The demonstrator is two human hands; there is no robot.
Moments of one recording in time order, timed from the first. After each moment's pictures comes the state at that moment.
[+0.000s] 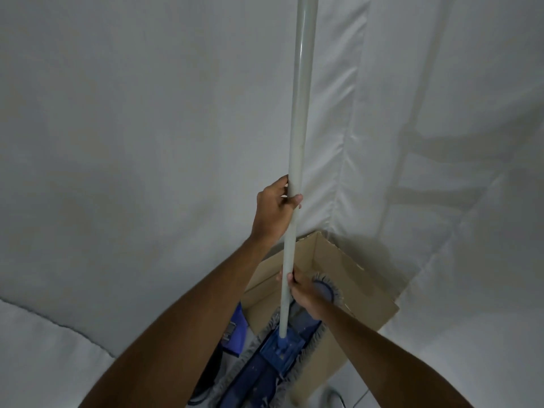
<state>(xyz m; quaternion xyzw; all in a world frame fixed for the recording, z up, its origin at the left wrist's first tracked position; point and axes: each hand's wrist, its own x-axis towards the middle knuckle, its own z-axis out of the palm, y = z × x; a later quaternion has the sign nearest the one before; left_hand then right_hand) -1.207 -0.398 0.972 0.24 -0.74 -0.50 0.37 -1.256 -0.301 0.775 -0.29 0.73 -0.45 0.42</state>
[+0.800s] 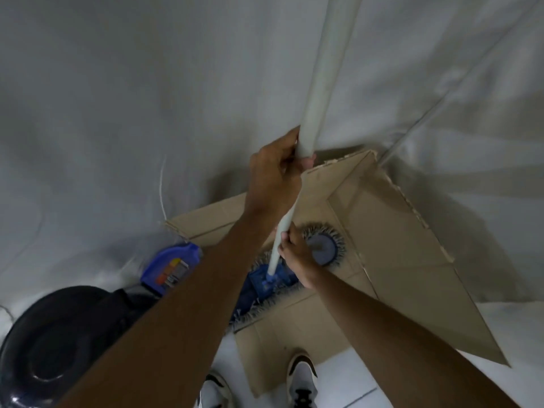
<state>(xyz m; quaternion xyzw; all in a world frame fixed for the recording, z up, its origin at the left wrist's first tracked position) -1.443 -0.622 0.435 0.36 -0.70 -0.51 0.34 -1.484 -0.519 0.277 -0.20 0.74 -0.36 0.54</state>
